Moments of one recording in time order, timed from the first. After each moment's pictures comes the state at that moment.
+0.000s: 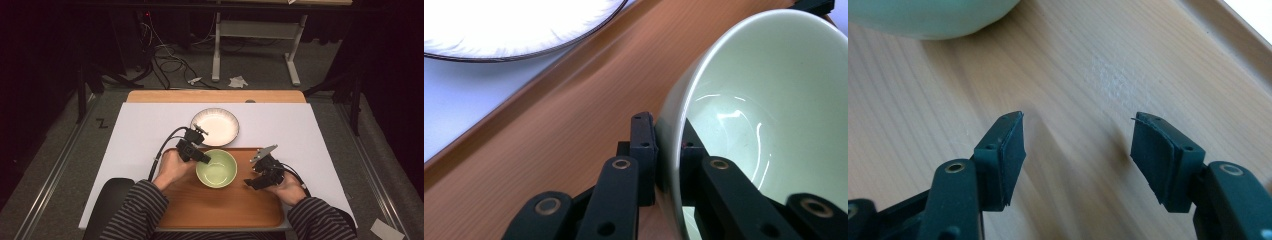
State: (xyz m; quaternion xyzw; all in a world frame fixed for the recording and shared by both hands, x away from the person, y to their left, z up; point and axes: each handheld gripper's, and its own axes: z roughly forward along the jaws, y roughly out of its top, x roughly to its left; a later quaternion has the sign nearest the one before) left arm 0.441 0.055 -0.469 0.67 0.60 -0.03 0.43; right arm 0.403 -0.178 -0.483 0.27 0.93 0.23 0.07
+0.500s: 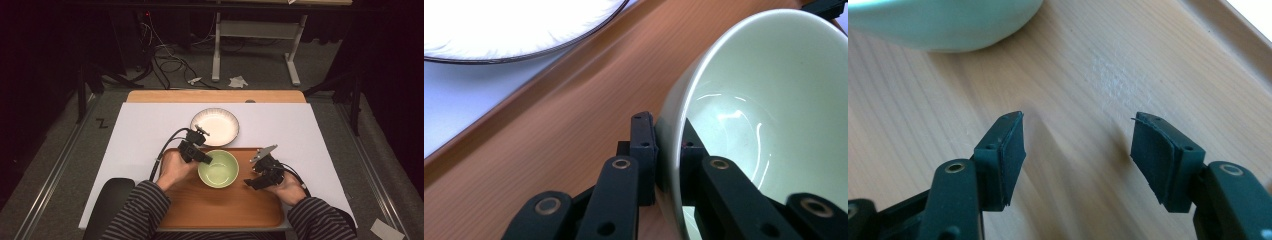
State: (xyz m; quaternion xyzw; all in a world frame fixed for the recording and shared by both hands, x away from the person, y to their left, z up) left arm 0.443 0.051 -0.476 0.67 0.60 -0.03 0.43; right arm 0.403 -0.178 -0.483 0.27 0.93 0.23 0.07
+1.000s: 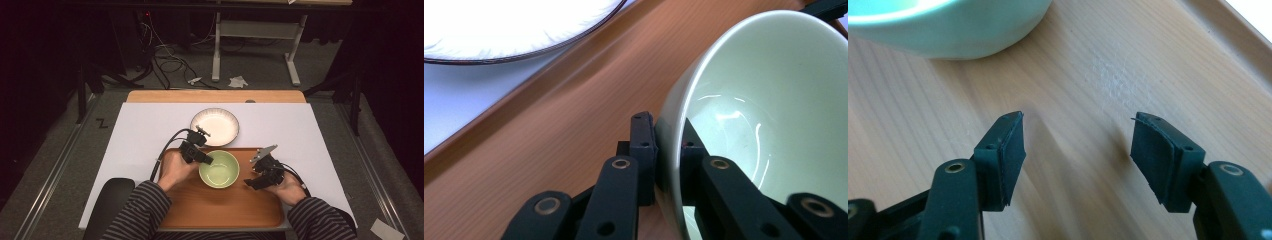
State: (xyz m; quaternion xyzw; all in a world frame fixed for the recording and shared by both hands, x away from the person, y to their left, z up) left arm 0.444 0.049 -0.480 0.67 0.61 -0.03 0.43; right arm 0.403 -0.177 -0.483 0.27 0.93 0.23 0.07
